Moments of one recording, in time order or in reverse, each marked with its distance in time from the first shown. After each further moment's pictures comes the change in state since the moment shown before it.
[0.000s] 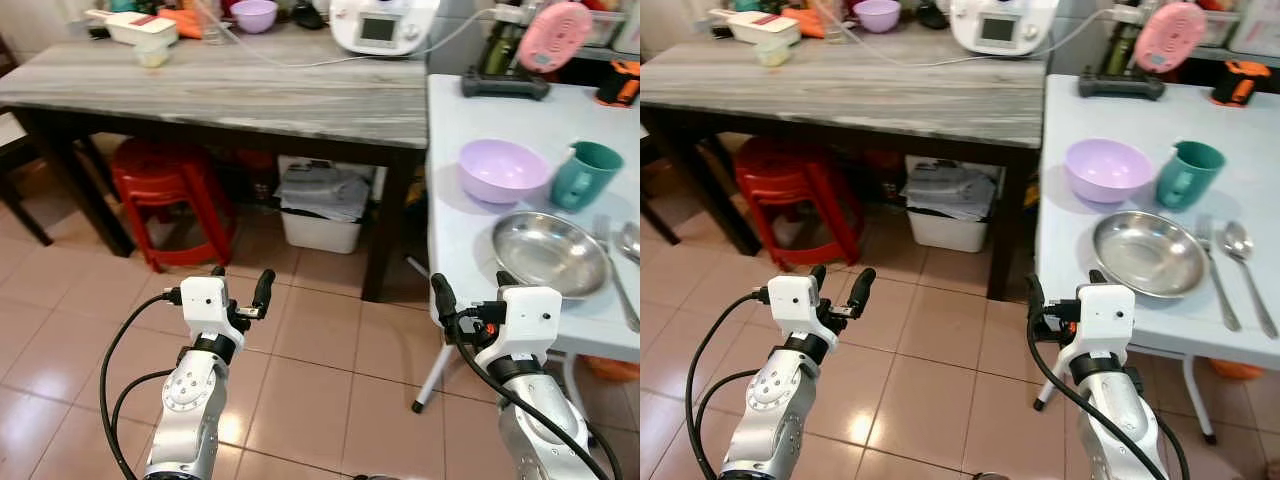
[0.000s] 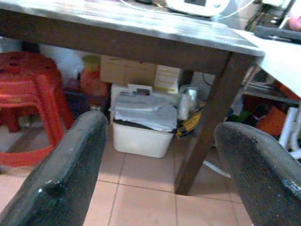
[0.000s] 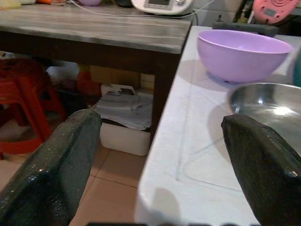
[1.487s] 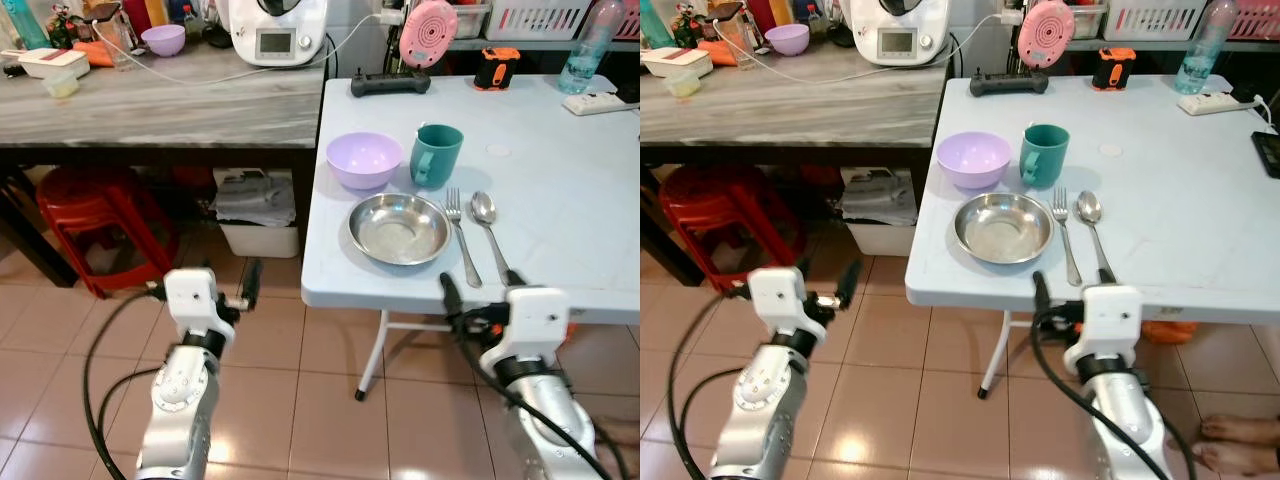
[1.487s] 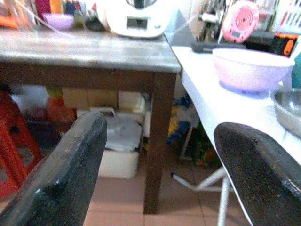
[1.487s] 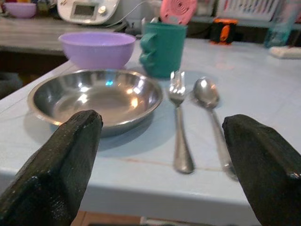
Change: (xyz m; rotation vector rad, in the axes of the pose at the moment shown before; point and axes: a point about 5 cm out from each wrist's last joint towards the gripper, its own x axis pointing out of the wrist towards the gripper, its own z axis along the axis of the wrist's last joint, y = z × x) left arm -0.003 0.010 0.028 0.045 -0.108 0.073; right arm 0.002 -0.004 0.008 -0.036 -0.054 -0.028
